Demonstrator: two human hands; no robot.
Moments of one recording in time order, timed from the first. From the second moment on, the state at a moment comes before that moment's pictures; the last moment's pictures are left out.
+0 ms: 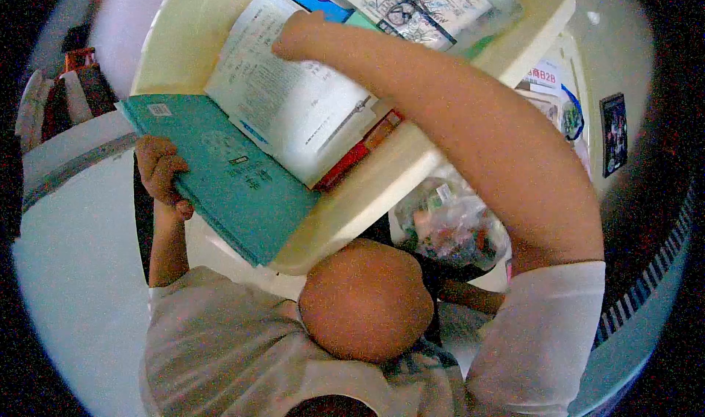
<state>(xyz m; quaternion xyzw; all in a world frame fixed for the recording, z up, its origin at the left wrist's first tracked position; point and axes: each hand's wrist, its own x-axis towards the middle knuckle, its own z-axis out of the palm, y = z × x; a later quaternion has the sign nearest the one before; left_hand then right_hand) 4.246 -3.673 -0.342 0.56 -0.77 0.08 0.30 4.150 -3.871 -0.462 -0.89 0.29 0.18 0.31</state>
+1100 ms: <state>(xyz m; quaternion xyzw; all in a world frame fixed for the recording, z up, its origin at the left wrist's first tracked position) 4.224 -3.750 -0.310 0.60 -0.76 -0.27 -0.06 4.117 -3.890 -0.405 -0.82 0.28 0.18 0.47</state>
